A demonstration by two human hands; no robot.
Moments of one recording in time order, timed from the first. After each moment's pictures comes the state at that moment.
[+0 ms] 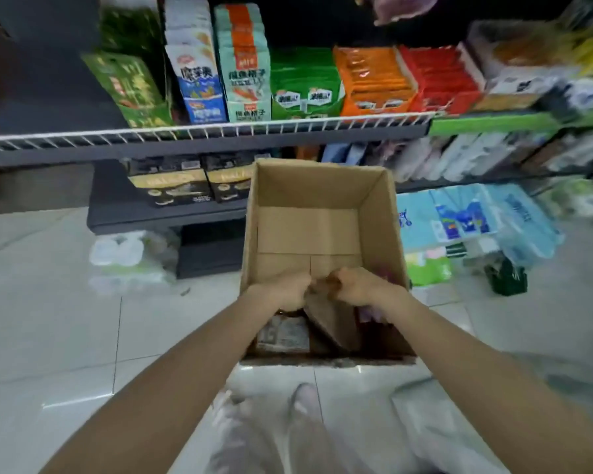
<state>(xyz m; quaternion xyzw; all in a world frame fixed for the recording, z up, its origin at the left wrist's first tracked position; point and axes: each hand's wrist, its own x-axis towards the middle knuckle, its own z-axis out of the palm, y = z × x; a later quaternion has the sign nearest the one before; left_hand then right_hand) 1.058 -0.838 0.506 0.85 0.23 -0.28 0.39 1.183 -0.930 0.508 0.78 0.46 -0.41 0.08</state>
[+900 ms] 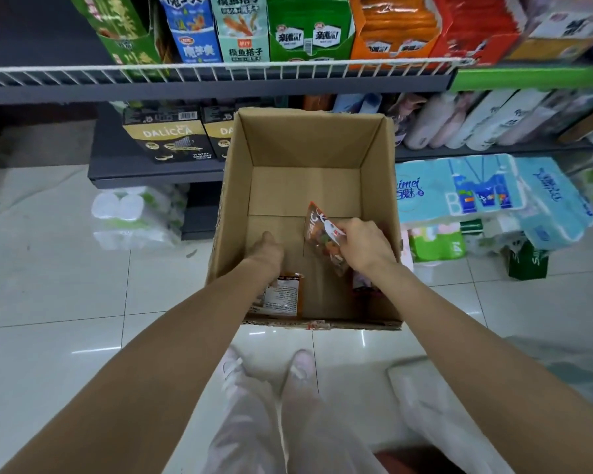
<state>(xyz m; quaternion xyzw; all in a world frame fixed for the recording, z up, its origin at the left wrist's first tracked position) 1.058 -0.856 0.462 0.81 0.45 -0.30 0.24 1.191 -0.944 0.505 0.87 0.41 -0.27 -0.05</state>
